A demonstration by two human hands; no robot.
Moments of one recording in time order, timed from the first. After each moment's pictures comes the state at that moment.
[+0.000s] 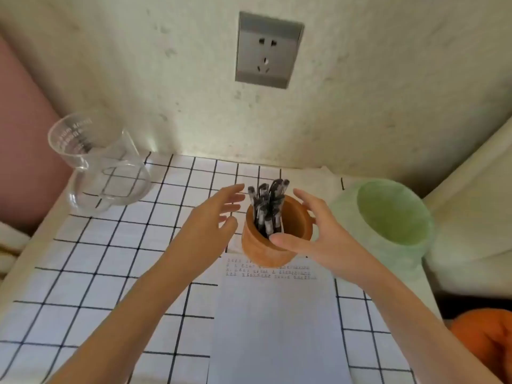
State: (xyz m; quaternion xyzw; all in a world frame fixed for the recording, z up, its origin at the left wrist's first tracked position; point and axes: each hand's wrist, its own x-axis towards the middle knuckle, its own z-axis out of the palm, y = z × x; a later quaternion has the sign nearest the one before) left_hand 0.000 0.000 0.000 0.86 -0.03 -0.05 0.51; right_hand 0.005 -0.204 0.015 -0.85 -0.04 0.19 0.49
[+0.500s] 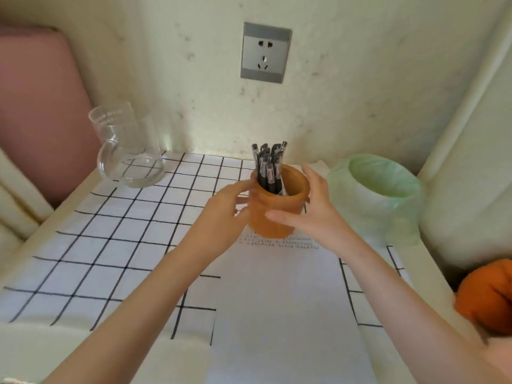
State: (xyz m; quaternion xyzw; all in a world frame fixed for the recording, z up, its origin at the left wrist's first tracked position) left_hand -0.059 -0.019 -0.030 0.86 -0.08 0.04 0.50; right_hand -0.028 -0.198 -0.040 -0.86 -0.11 0.02 0.51
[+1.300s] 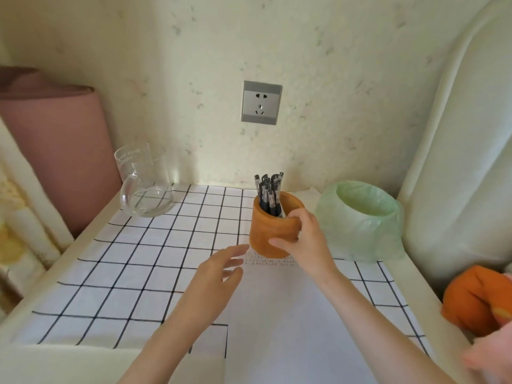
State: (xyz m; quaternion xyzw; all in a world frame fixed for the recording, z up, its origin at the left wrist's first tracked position) left_hand -0.121 0.006 -0.061 0.86 -0.05 0.01 0.51; right_hand -0.044 -0.179 -0.060 -0.89 -0.06 -0.11 0.44
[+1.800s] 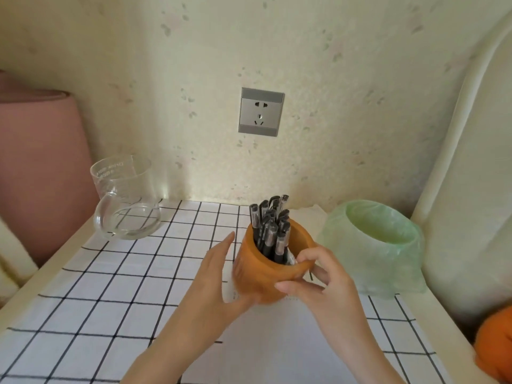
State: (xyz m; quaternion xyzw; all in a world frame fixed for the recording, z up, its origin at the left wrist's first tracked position) left_hand -0.079 0.004 -0.059 0.85 -0.10 0.05 0.52; right_hand -0.078 -0.183 -0.047 -0.77 -0.08 -0.09 0.63
